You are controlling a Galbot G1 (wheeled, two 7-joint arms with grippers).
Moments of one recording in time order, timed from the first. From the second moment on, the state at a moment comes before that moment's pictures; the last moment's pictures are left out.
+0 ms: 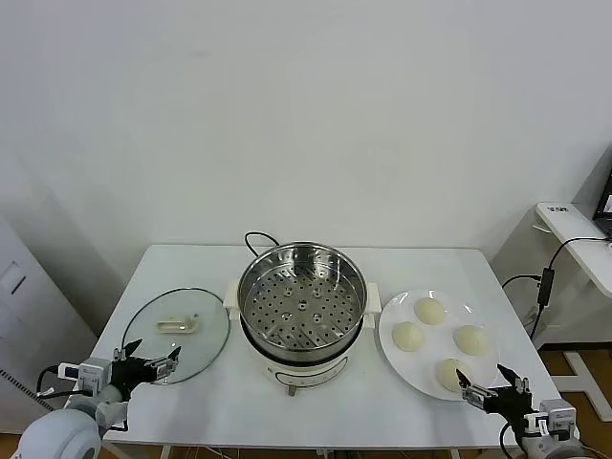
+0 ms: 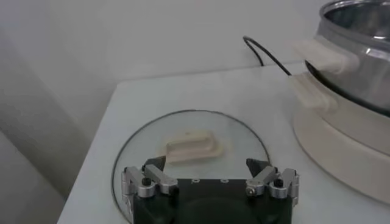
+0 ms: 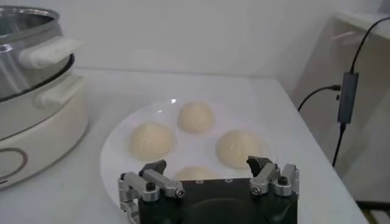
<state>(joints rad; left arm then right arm) 1.48 -0.85 -0.55 -2.02 -0.65 0.52 -0.15 -1.72 0.93 0.81 2.01 0.48 -0.31 0.00</state>
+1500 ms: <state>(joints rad) 1.41 -0.91 -0.54 -2.00 -0.59 0.61 -0.14 -0.37 0.53 -0.24 1.29 -0.04 -0.02 -0.91</state>
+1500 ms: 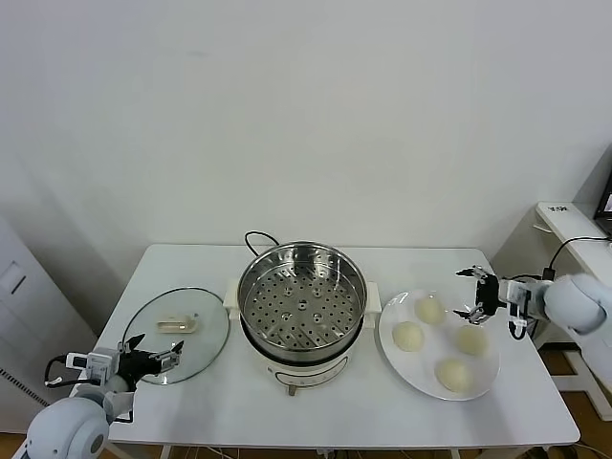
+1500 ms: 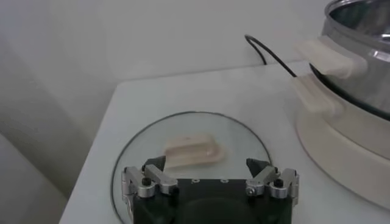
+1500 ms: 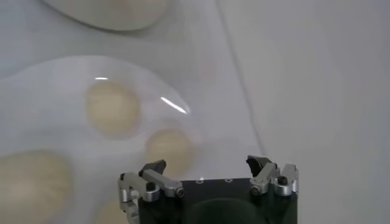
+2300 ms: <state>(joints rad) 1.40 -0.88 -0.54 -2.00 -0.60 0.61 -0.13 0.00 0.79 -0.71 0.92 -0.10 0.04 -1.05</state>
